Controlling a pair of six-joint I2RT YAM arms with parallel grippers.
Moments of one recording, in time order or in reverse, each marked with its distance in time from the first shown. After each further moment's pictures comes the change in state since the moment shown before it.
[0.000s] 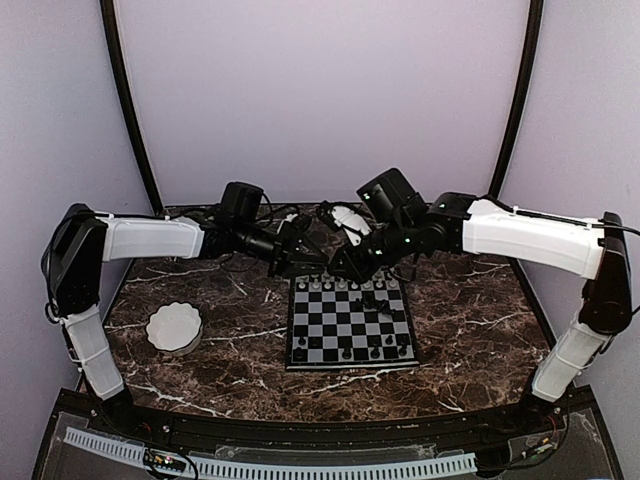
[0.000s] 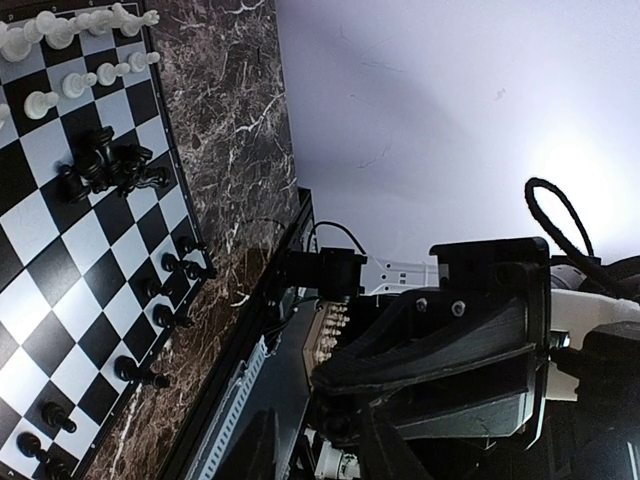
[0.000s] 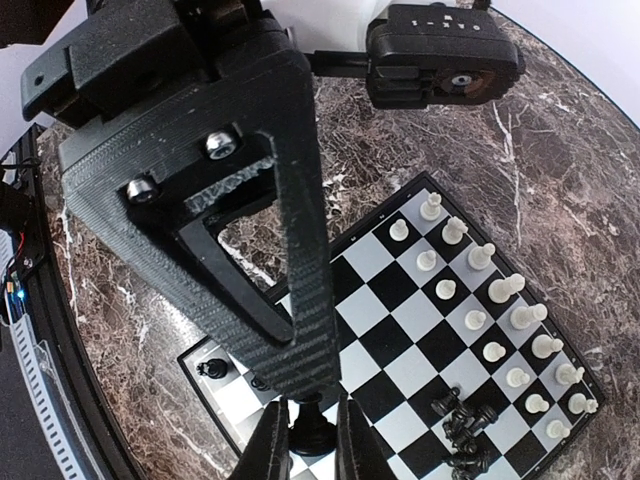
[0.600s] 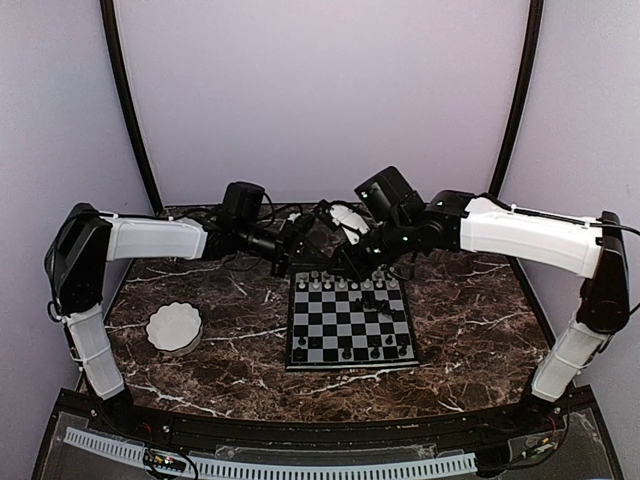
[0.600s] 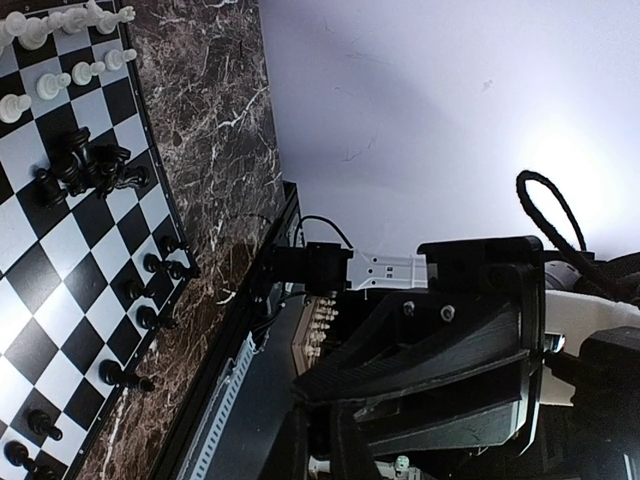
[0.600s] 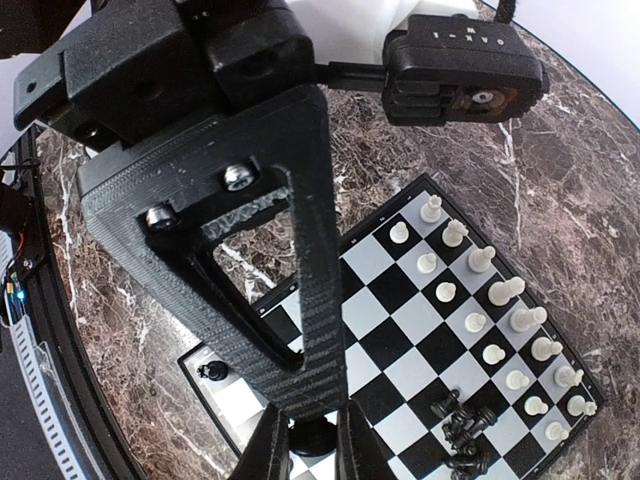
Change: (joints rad) left arm -0.010 0.019 0.006 0.069 0.036 -0.050; right arm 0.002 0.014 0.022 -0.011 0.001 0.000
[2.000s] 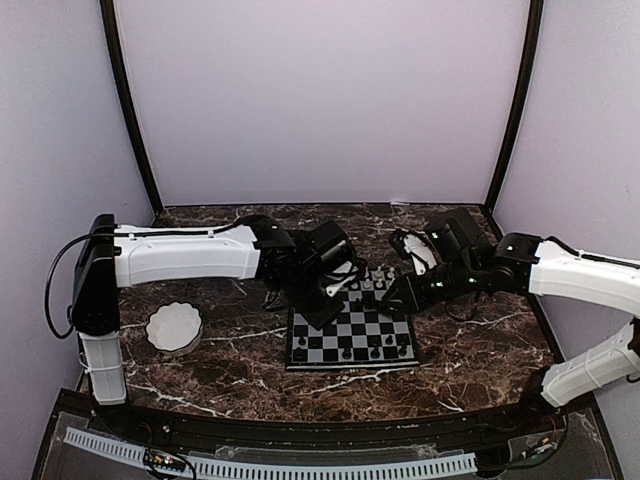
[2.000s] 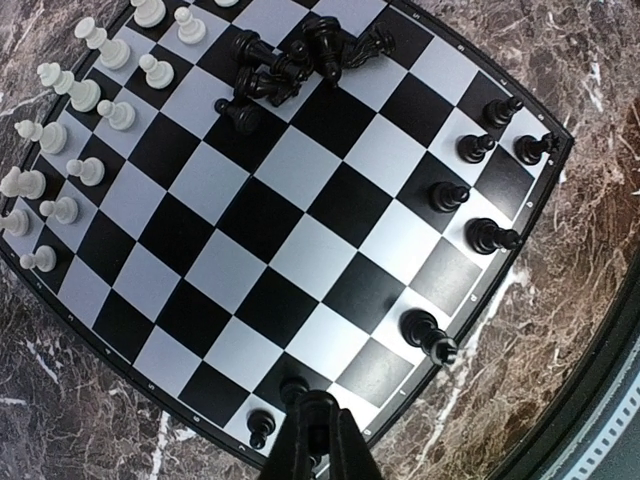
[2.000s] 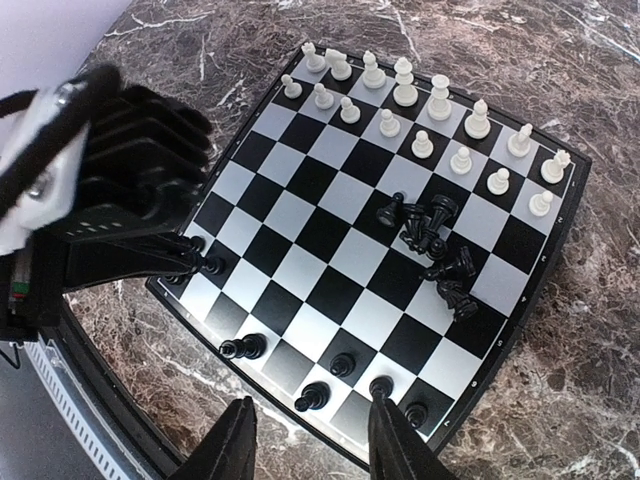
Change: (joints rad) left arm -0.432 0.092 0.381 -0.956 -1.149 0.922; right arm -0.077 -0.416 -0.491 0.032 0.052 0.302
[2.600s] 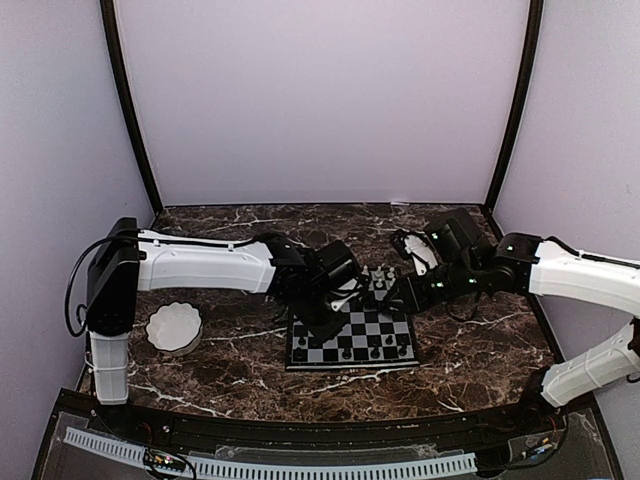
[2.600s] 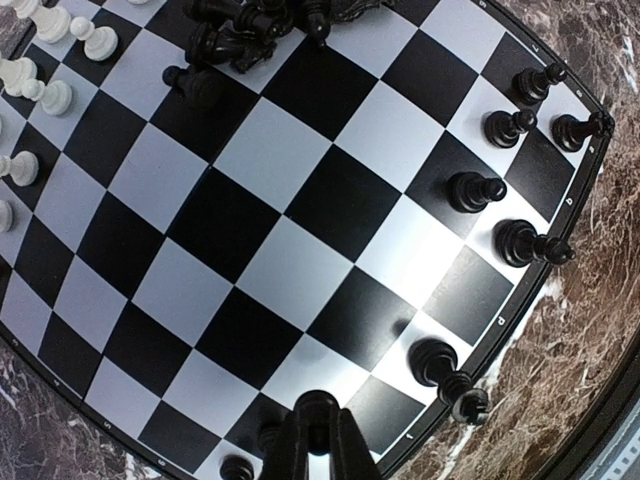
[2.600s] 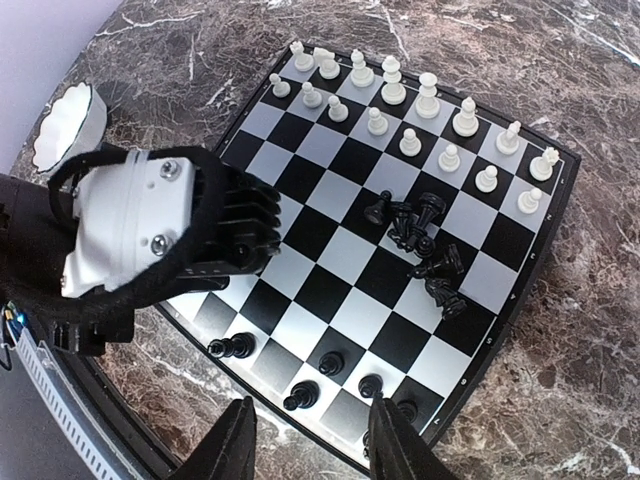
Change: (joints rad) left arm -0.013 0.078 -0.049 0.091 0.011 -0.005; right arm 0.000 -0.001 0.000 -0.011 0.023 -0.008
